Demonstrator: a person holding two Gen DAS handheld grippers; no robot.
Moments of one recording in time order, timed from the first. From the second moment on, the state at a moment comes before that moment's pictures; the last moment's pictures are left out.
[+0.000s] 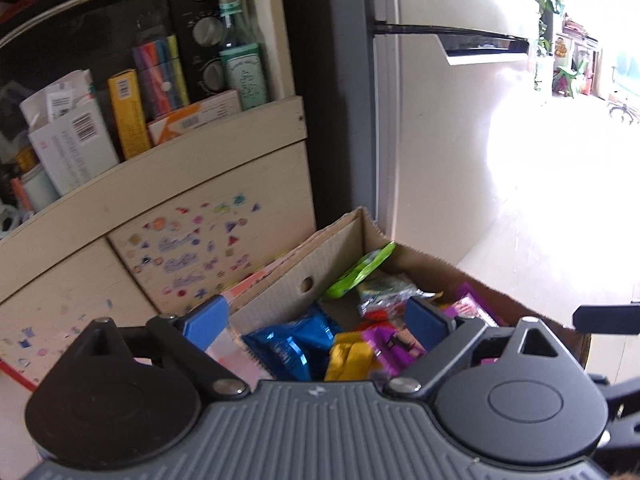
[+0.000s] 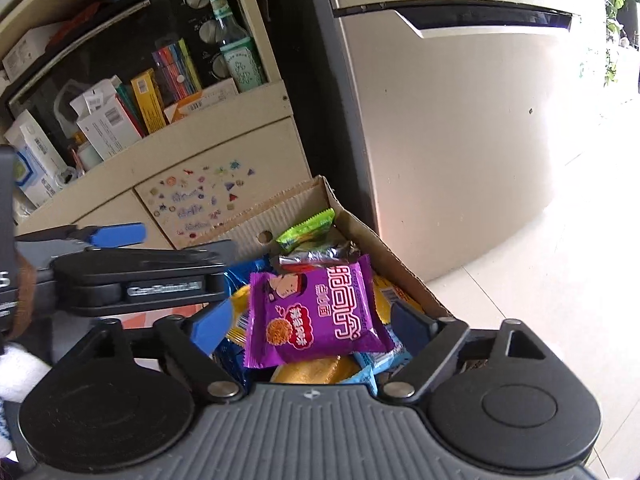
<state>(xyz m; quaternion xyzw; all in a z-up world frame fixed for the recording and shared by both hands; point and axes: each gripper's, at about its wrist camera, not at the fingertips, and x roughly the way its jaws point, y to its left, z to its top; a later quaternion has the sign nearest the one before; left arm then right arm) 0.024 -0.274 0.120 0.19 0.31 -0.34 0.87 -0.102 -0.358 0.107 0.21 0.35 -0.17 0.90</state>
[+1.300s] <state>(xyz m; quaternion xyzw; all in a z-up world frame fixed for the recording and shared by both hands) 0.032 -0.236 0.102 0.20 0.35 -0.32 0.86 -0.082 -0.341 0.091 0.12 0.41 -0.27 0.87</state>
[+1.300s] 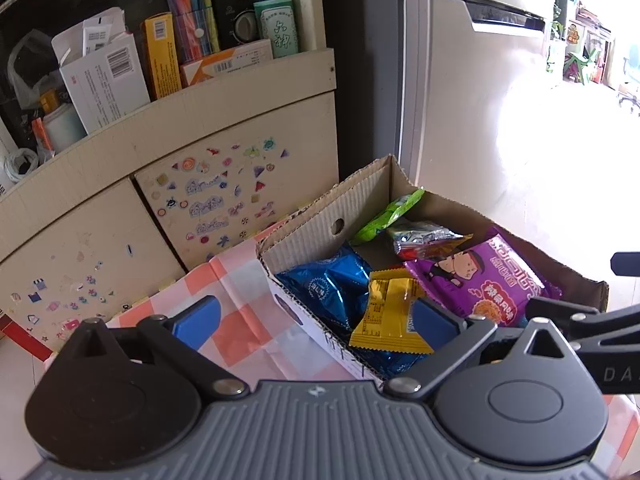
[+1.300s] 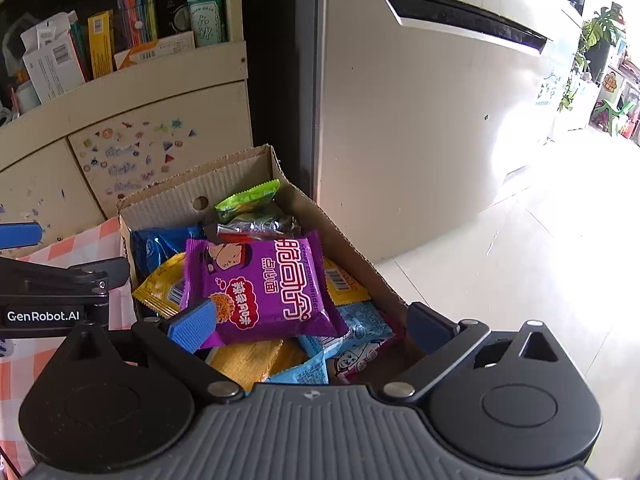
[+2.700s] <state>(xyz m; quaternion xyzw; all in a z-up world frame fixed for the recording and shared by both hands) 0.030 -0.241 0.086 0.22 0.38 -0.30 0.85 -0.076 -0.337 0.081 0.13 0.42 -0.27 0.85</state>
